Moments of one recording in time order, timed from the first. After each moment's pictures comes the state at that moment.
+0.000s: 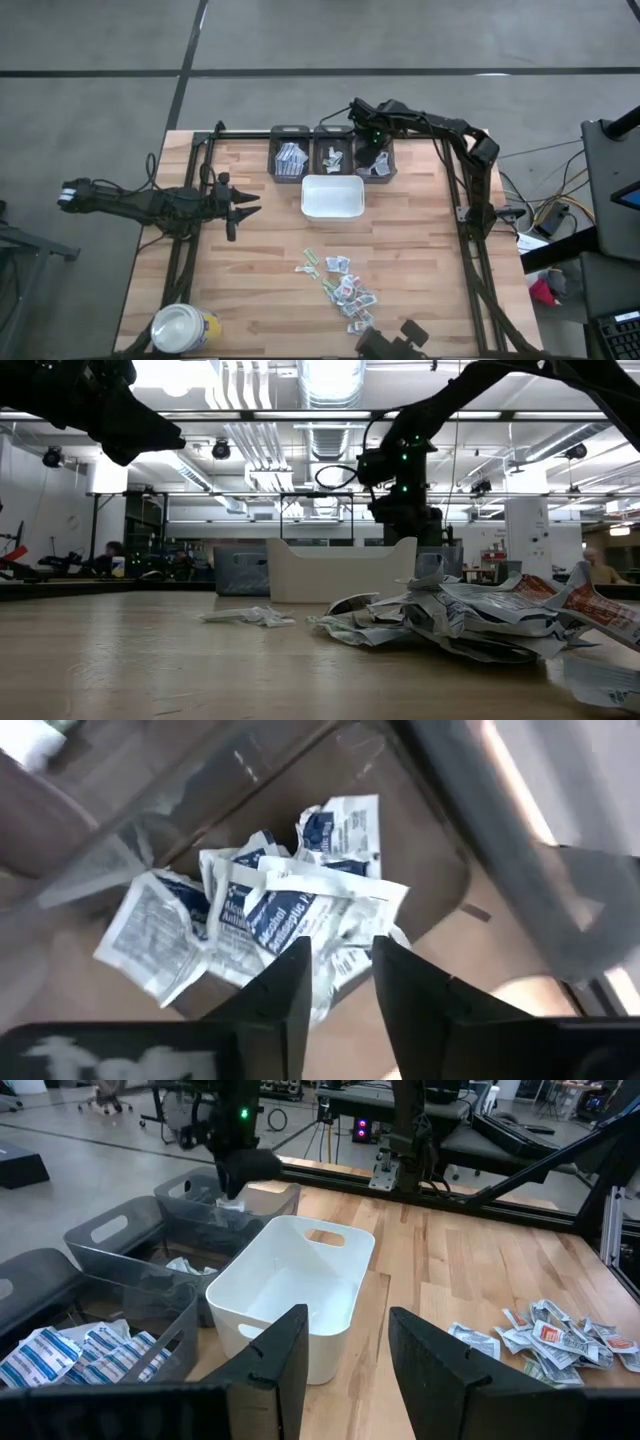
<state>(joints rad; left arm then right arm) -0.14 0.42 0.34 -0.11 -0.36 -0.19 -0.66 1.99 1.59 -1.04 0.16 0.04</state>
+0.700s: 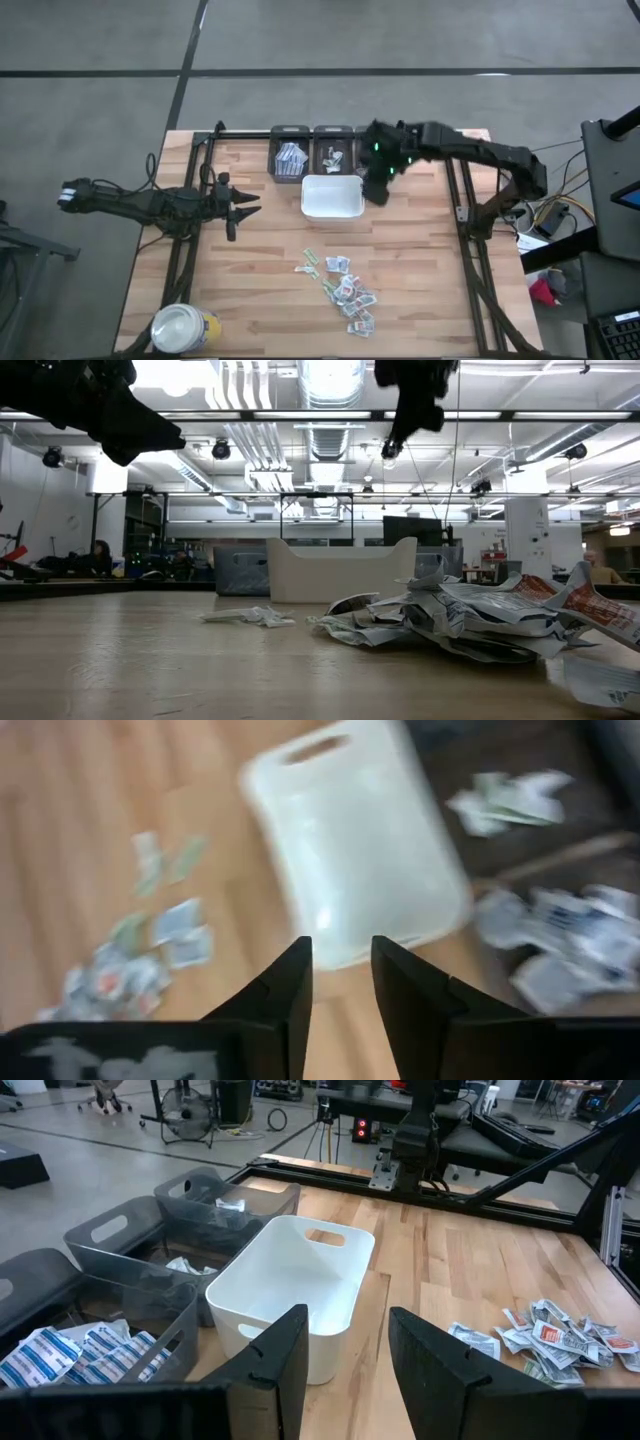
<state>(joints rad) -0.14 0.42 0.34 -0.11 -0.36 -0.19 -0.25 1.55 1.60 -1.12 -0.12 0.17</state>
